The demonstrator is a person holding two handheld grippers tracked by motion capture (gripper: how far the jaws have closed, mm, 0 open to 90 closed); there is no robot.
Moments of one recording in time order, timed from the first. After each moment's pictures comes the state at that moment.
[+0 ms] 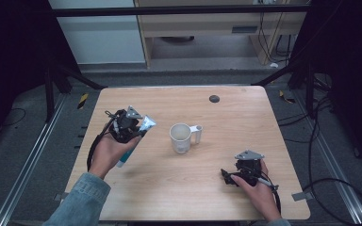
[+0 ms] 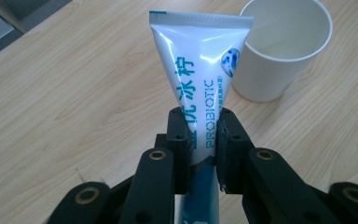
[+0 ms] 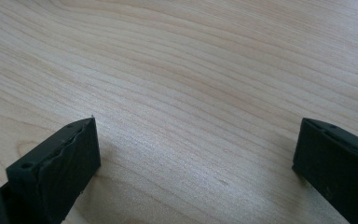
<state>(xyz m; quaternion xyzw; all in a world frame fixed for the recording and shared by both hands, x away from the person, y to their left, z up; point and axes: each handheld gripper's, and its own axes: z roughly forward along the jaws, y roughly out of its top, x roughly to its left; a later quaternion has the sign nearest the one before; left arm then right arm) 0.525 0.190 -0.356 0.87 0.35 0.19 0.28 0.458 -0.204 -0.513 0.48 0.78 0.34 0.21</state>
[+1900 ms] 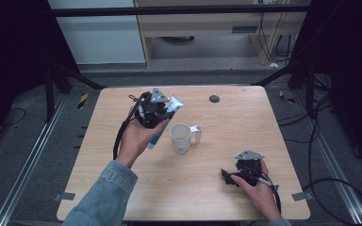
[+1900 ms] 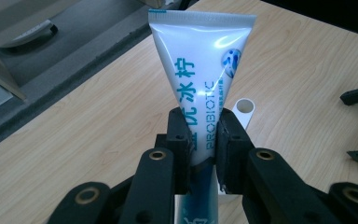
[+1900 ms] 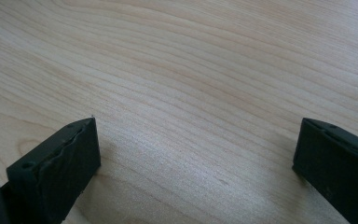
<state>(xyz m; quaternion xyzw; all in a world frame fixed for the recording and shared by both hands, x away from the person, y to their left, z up) 0.534 0.115 -0.309 0.85 0.30 0.22 0.37 0.458 -0.205 -0.513 0.47 0.79 0.34 0.21</state>
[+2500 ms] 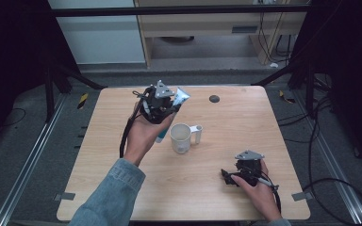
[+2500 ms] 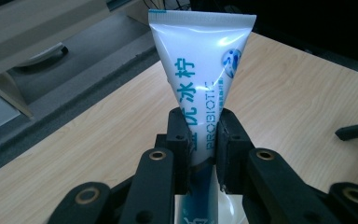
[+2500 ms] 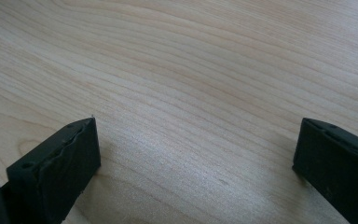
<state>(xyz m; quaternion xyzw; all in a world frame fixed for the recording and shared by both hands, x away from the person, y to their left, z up) 0.533 0.100 -0.293 0.83 0.30 0.25 0.40 0.458 -0.205 -0.513 0.47 0.79 0.33 0.21</state>
